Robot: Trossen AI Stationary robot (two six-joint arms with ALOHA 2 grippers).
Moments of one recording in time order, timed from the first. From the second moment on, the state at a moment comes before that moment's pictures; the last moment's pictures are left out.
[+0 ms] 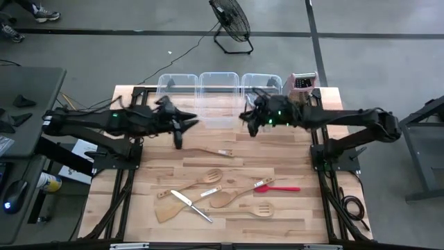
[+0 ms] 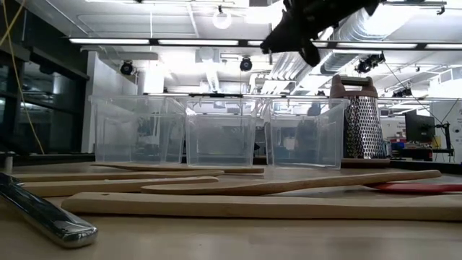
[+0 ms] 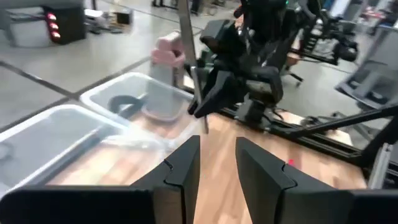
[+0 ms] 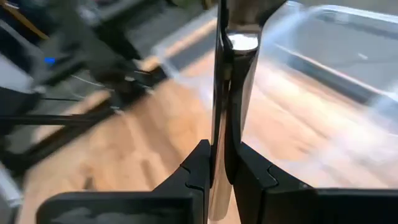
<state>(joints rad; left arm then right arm) -0.11 0.98 1.07 -0.29 -0.45 -0.29 -0.21 1.27 0.97 -0.13 0.08 0.47</state>
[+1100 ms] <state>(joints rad) 0.65 0.77 0.83 -0.09 0.38 -0.21 -0.61 1.56 1.20 -0.88 -0.03 0.35</state>
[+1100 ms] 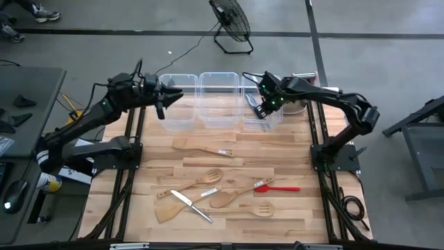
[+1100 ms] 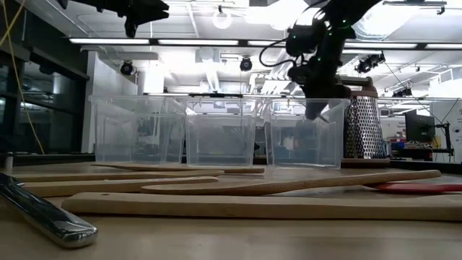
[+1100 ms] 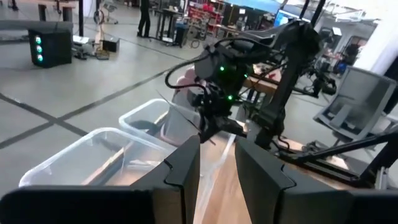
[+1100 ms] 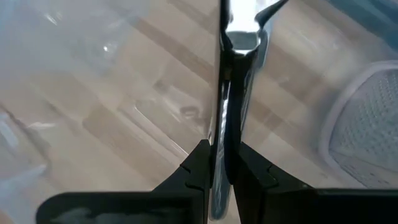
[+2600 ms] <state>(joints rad) 0.78 0.76 0.83 -0.10 0.51 -0.27 -0.61 1.52 1.21 -0.83 0.00 0.31</state>
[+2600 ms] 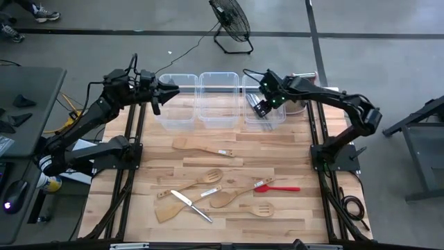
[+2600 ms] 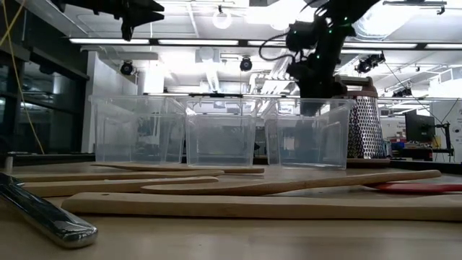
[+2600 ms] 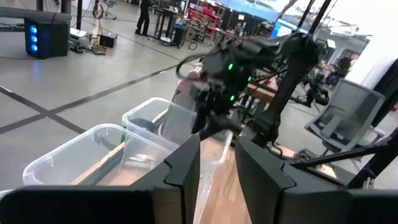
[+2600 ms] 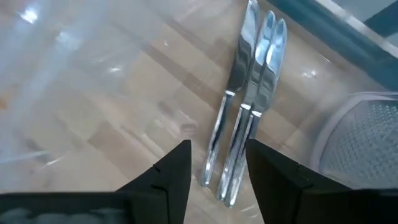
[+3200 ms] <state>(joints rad) 0.66 0.77 0.83 -0.30 0.59 -0.13 -0.59 1.24 1.20 -0.78 -0.11 0.28</state>
